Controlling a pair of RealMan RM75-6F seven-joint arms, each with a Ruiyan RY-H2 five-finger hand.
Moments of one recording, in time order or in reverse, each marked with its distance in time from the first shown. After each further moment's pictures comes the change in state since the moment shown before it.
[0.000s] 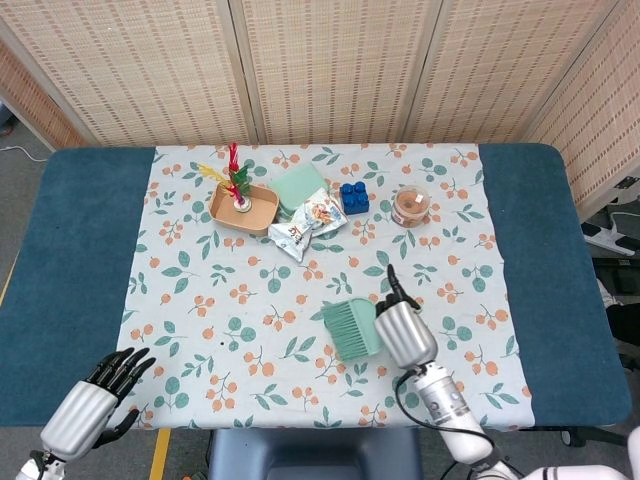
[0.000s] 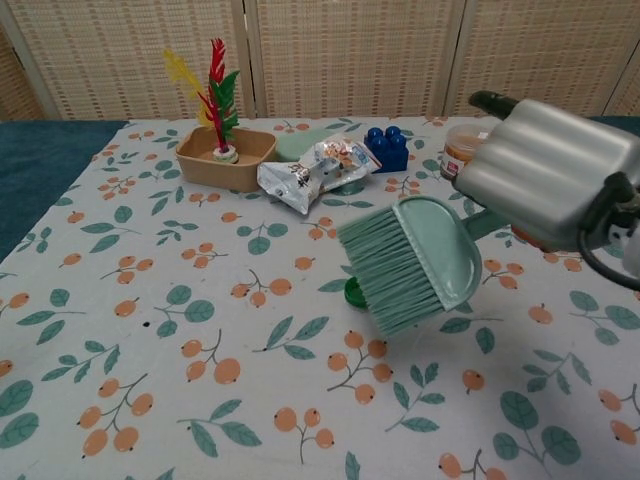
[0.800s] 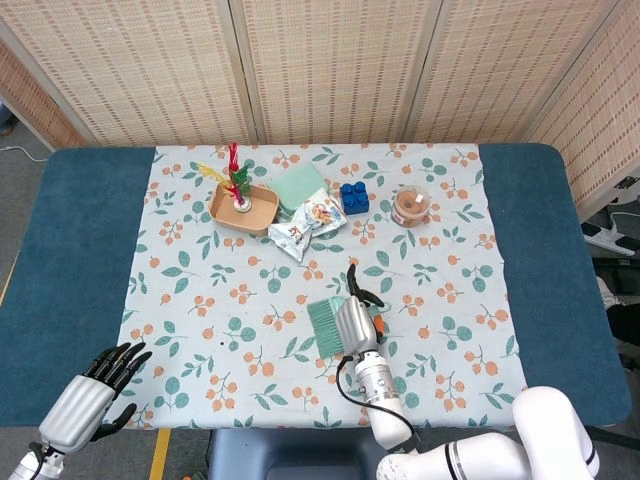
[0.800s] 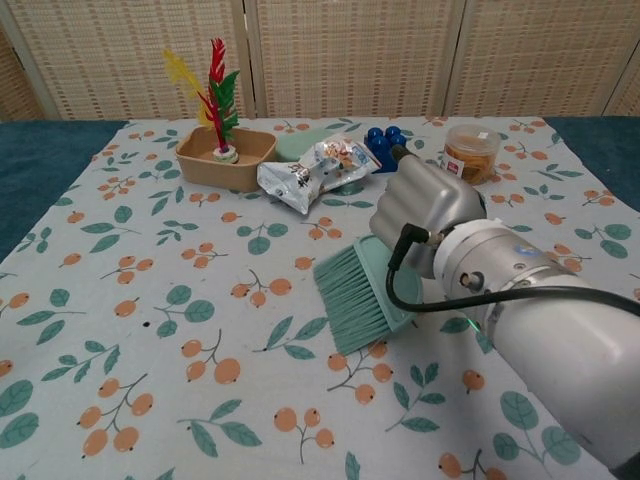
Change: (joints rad) left arm -0.016 -0.002 -0.014 0.010 -0.039 -0.031 -0.027; right arm 0.282 -0.357 0.111 0.208 0.485 0.167 -0.404
